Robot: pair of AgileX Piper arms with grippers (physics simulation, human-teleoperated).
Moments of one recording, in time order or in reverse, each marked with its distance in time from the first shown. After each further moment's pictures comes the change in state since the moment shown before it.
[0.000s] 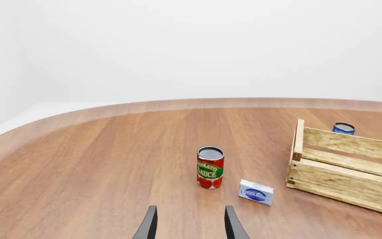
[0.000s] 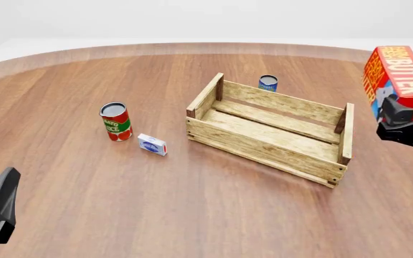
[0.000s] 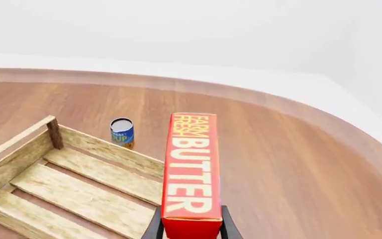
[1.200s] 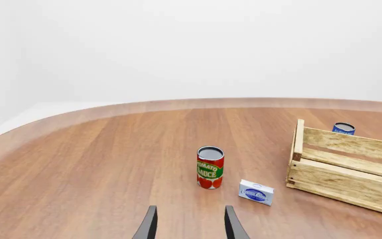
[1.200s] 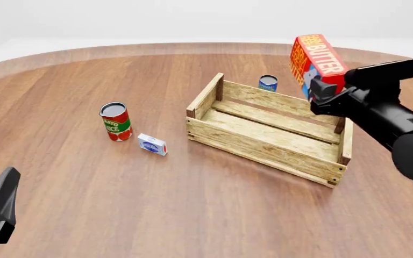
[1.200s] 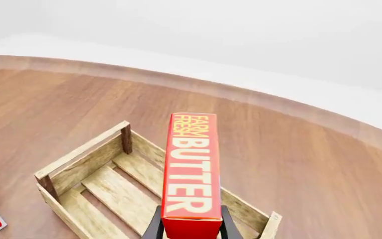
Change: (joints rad) left arm 0.000 0.000 0.000 0.000 0.000; right arm 0.271 0.369 -0.234 -0.098 0.016
